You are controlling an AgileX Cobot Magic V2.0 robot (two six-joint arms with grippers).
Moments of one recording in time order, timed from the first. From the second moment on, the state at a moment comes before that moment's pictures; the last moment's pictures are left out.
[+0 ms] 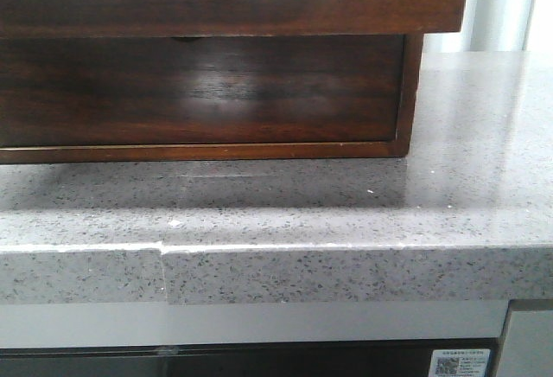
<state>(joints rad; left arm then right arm) -0.56 0.08 -0.39 0.52 0.04 -0.04 0.75 0.85 -1.25 -0.02 0.70 -0.55</state>
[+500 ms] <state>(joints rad) -0.56 0.00 -0.31 0.25 0.28 -0.04 0.75 0.45 -0.75 -0.02 0.46 -0.45</state>
